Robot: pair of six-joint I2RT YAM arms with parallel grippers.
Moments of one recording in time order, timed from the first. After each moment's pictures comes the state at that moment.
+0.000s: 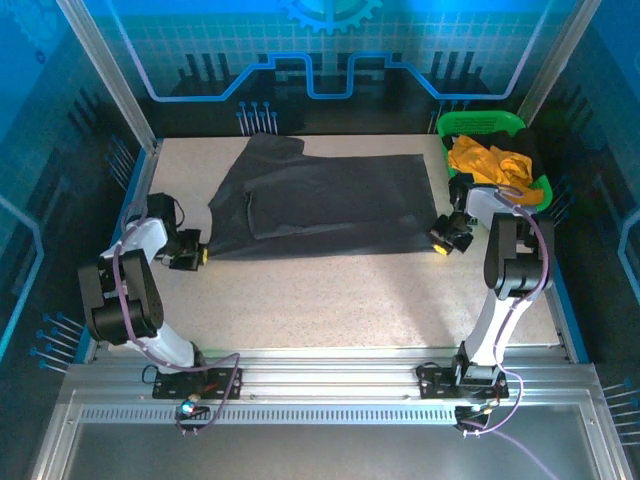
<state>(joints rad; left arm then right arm) 0.30 1.61 0.97 -0.75 0.25 -1.22 -0.05 1.92 1.29 -0.91 -0.05 0.66</state>
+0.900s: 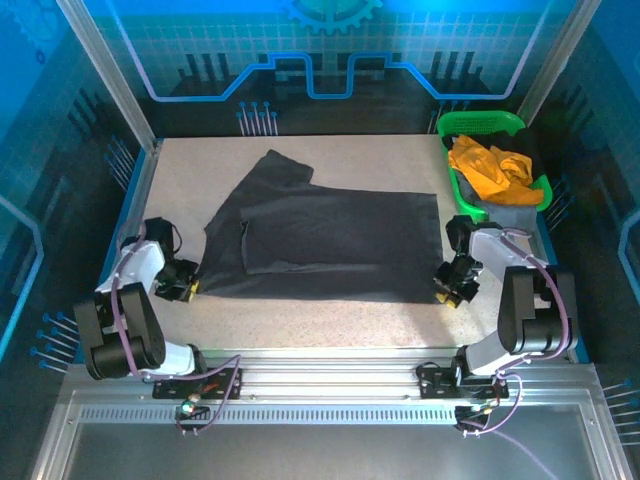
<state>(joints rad) 0.33 1.40 0.79 -0.91 0.05 -0.99 0.00 1.52 0.86 -1.09 -0.03 0.76</state>
